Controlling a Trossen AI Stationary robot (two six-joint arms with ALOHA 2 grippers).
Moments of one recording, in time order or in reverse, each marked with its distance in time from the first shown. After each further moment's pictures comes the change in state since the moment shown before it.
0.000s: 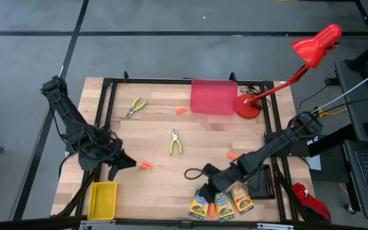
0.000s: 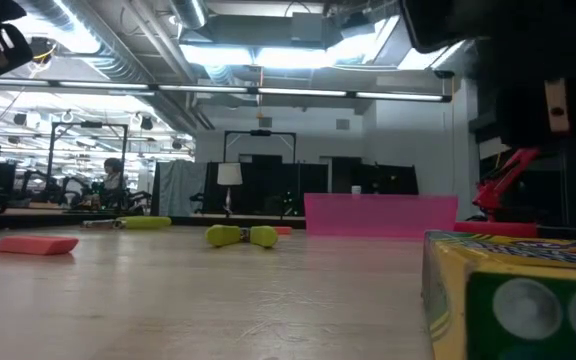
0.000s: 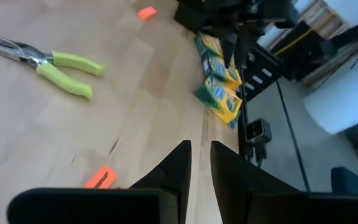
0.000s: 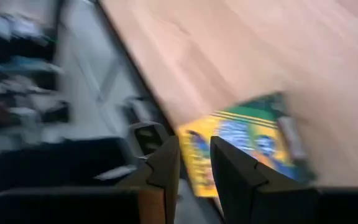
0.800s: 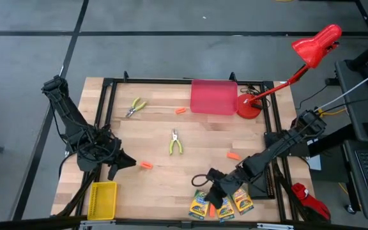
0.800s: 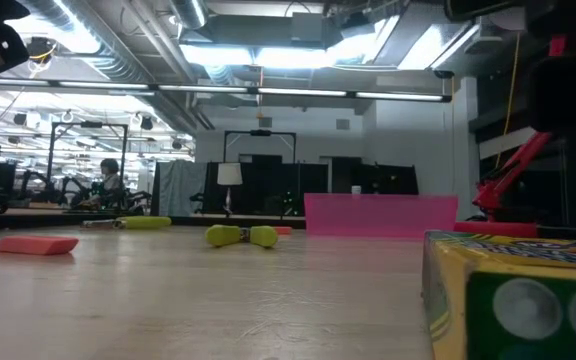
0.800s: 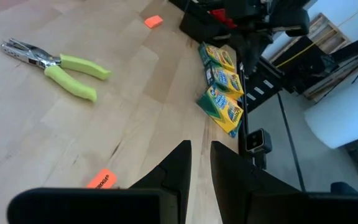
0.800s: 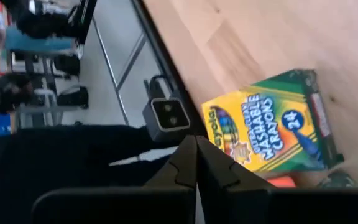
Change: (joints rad) left arm -0.024 0.001 0.000 -0.004 -0.052 -0.050; right arm 0.057 -0.036 -0.044 0.060 -0.008 -0.083
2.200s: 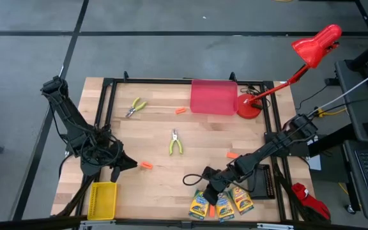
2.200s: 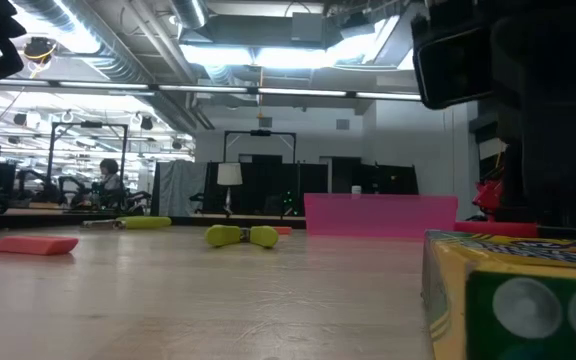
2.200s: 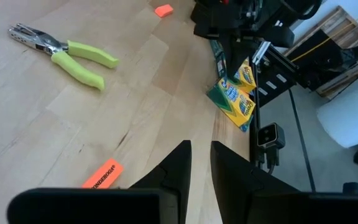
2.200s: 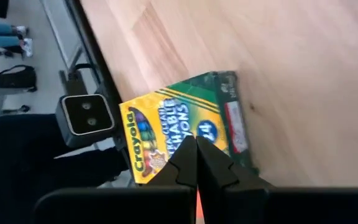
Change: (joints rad) left arm 0.000 0.072 0.000 0.001 0.001 -0.055; right arm -0.062 0.120 0.000 -0.062 -0.097 -0.088
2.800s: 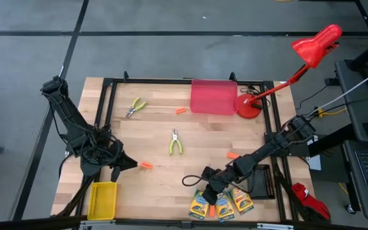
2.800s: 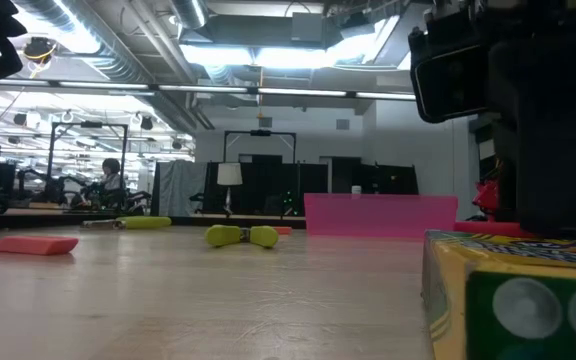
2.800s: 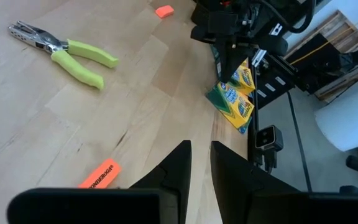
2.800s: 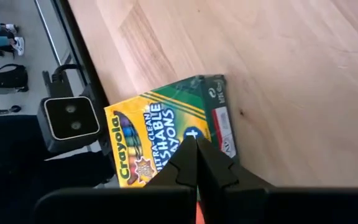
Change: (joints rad) left arm 0.000 0.000 0.000 0.003 -0.005 -0.018; right arm -0.006 0.029 0.001 -0.003 0.025 -0.016
